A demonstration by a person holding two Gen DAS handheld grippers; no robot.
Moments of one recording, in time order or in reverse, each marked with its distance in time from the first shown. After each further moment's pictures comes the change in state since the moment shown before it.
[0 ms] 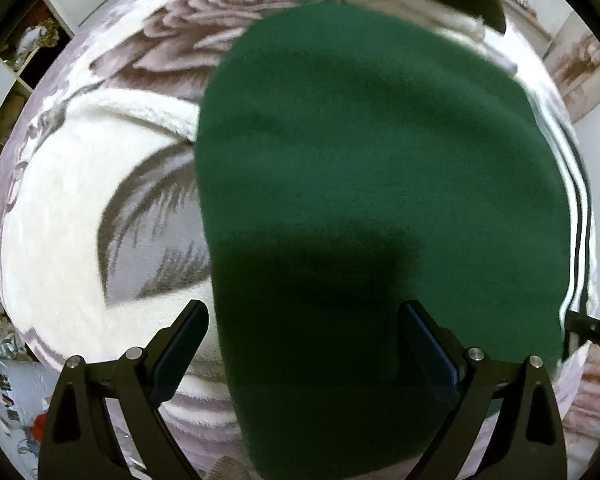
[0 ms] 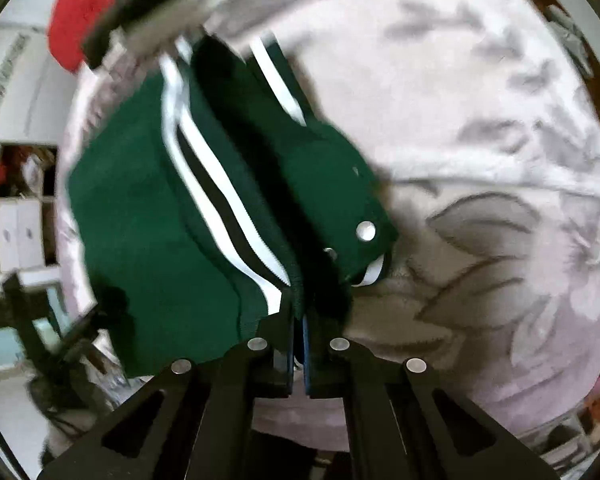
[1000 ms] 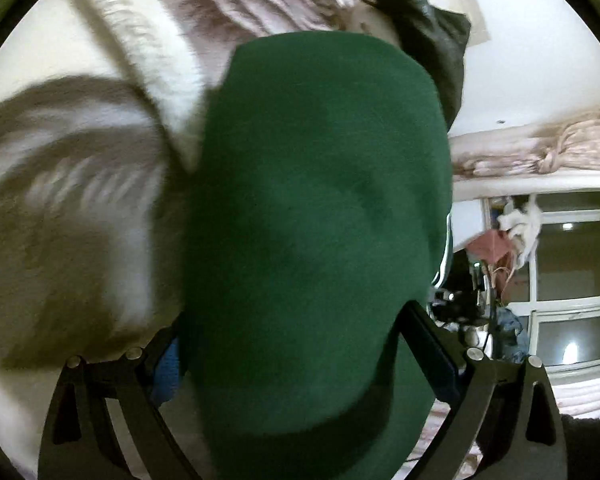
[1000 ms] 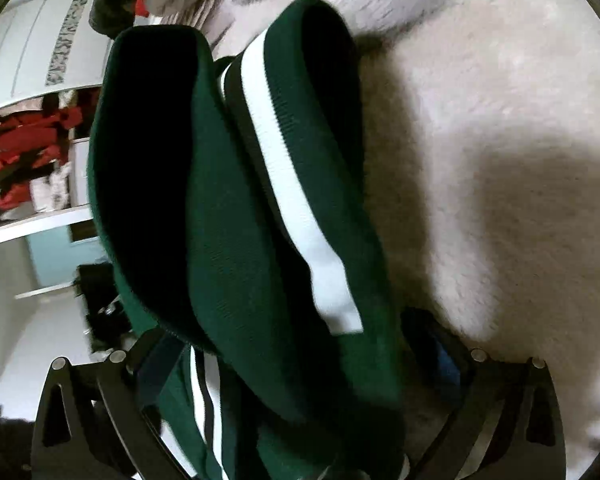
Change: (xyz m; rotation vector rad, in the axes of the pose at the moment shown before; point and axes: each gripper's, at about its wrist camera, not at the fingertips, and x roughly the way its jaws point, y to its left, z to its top) left arm 0.063 0.081 0.033 -0.298 -0.031 -0.809; right arm 0.097 0.002 0.157 -0.203 0.261 0.473
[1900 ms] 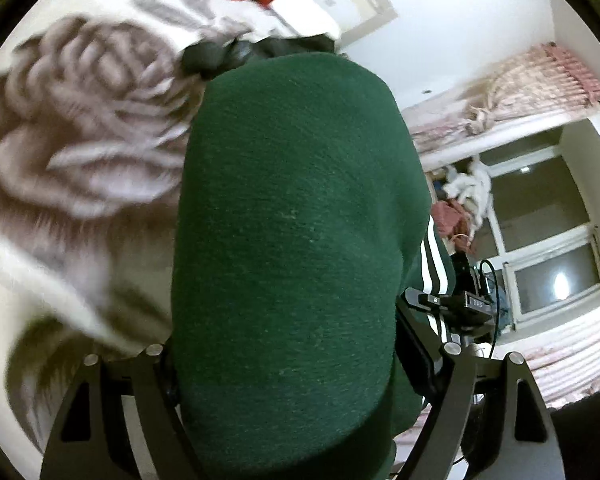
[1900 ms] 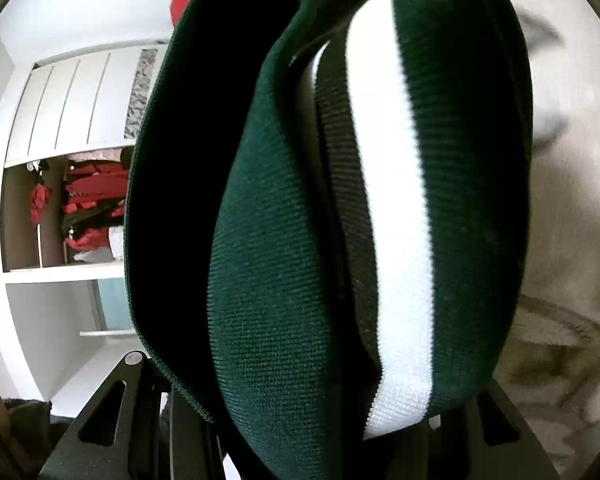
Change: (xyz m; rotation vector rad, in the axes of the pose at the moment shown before) left arm -0.065 -0.141 0.101 0.278 0.023 -0.137; right arm -0.125 0.129 -0.039 0.026 -0.319 0.202
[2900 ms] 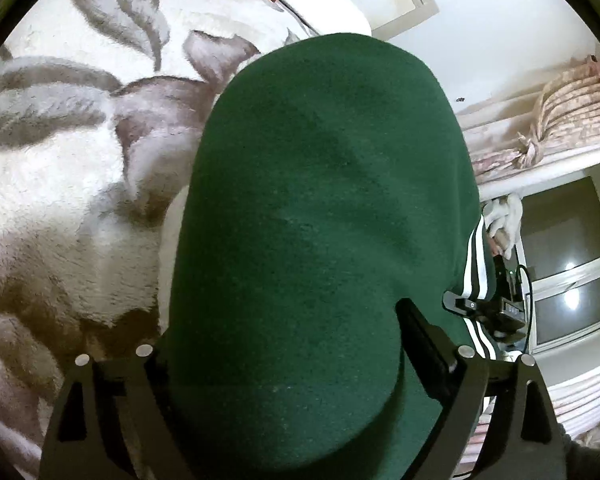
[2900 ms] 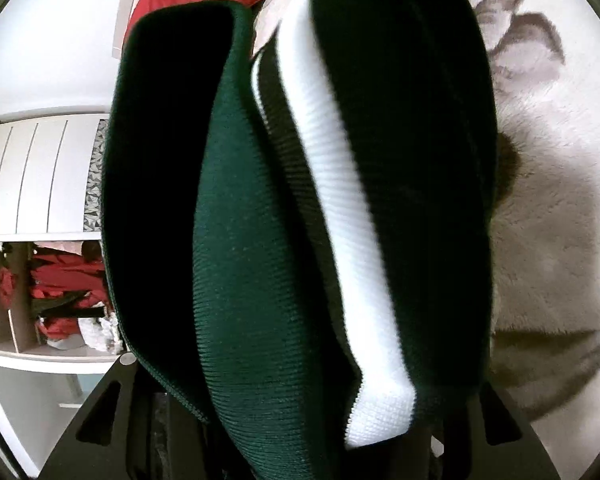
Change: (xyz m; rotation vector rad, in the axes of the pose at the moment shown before) left arm 0.228 0.112 0.343 0.021 0.088 0.038; right arm -0.080 -0.089 0.461 0.039 -0.117 -0.115
